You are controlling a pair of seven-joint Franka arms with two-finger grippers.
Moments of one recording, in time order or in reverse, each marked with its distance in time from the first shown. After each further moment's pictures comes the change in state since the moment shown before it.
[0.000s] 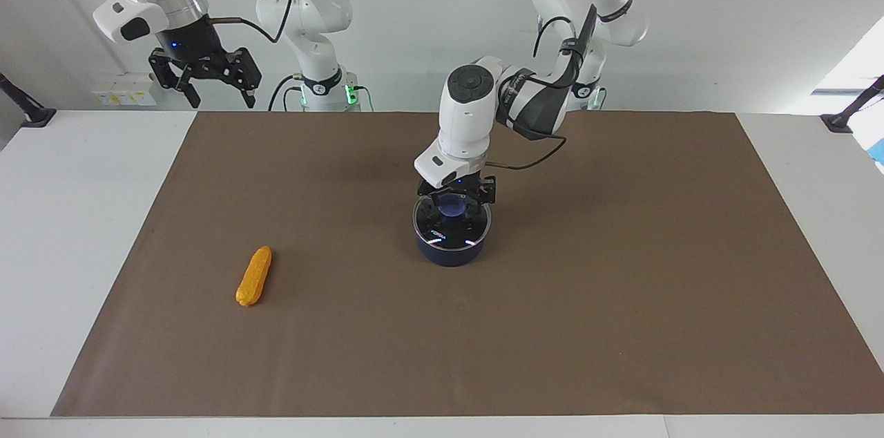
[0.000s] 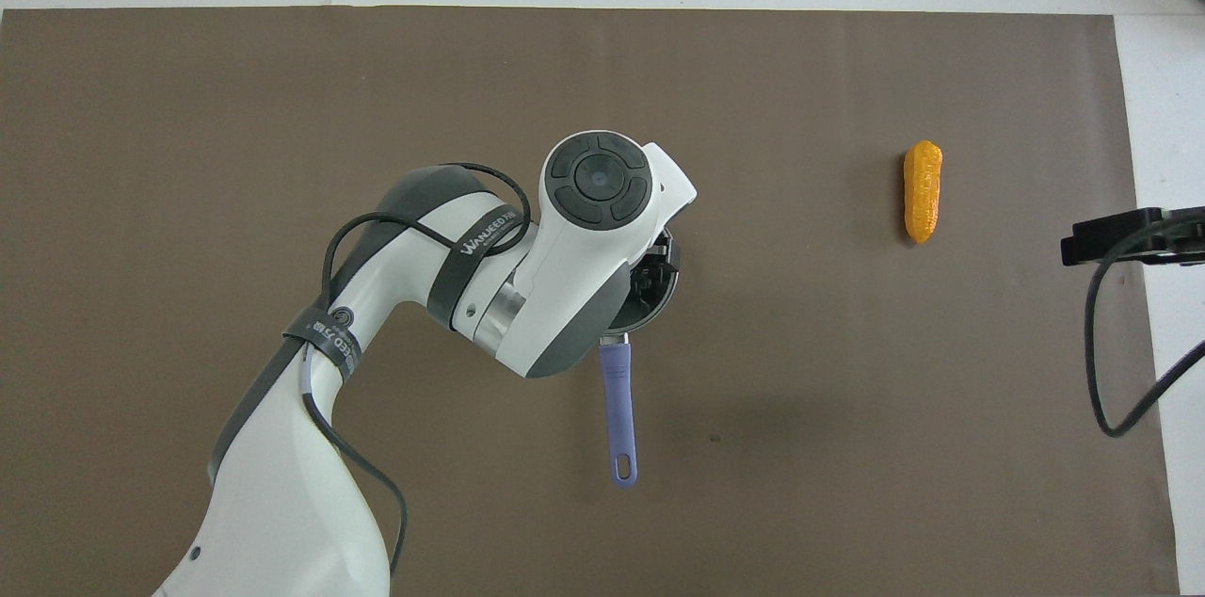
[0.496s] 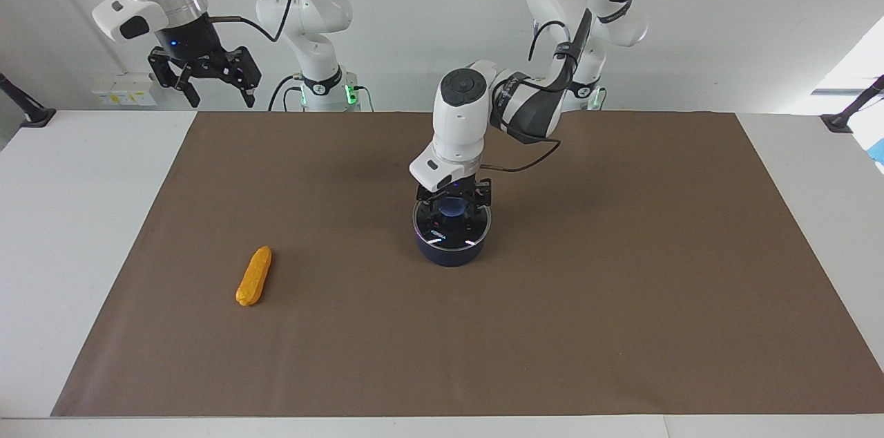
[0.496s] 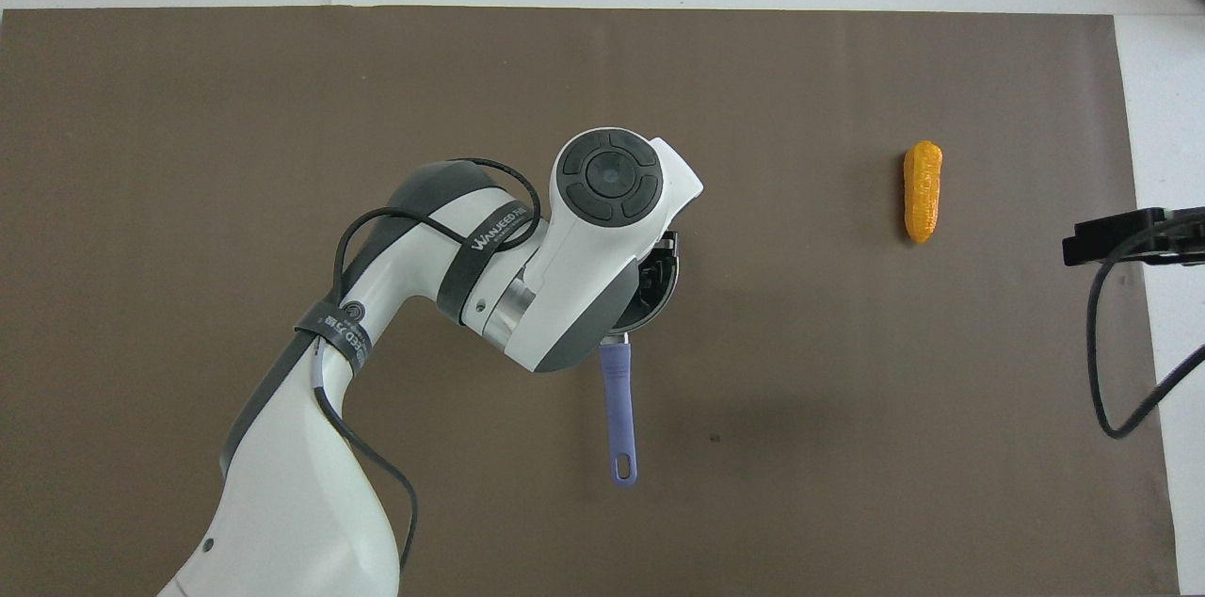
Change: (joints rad) left arm -0.003 0.017 0.002 0.029 0.003 -0.003 -0.024; right arm -0.001 -0.003 0.001 0.000 0.000 0.000 0.000
